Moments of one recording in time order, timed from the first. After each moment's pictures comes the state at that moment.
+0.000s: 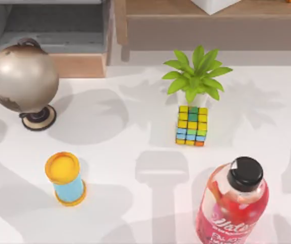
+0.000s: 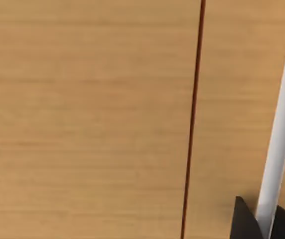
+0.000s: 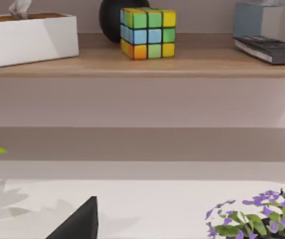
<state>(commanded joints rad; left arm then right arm) 0.39 2.36 1.25 1.08 0.43 1.57 0.00 0.00 0.00 0.00 0.00 0.00</state>
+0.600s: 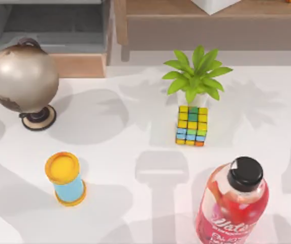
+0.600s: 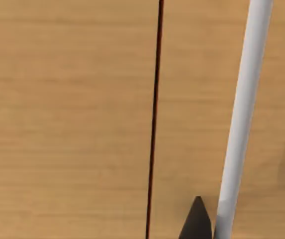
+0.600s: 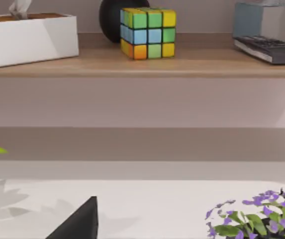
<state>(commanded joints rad) 0.39 2.36 1.25 1.08 0.43 1.57 0.00 0.00 0.00 0.00 0.00 0.00</state>
